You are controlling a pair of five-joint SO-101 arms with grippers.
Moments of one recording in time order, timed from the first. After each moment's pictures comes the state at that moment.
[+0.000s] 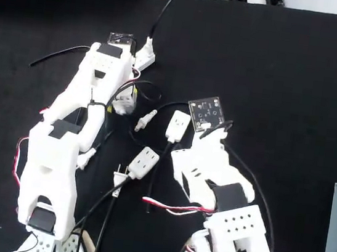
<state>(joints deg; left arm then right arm) 6.2 36.2 -19.9 79.2 13.1 -18.9 -63.6 72.1 52.0 -0.1</state>
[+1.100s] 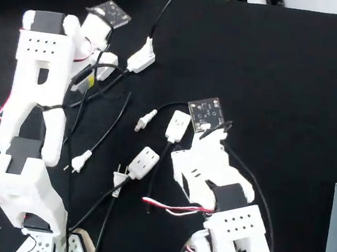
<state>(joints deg) -5.7 13.0 -25.5 99.3 -43.0 -18.9 -63.6 72.7 52.0 -0.1</state>
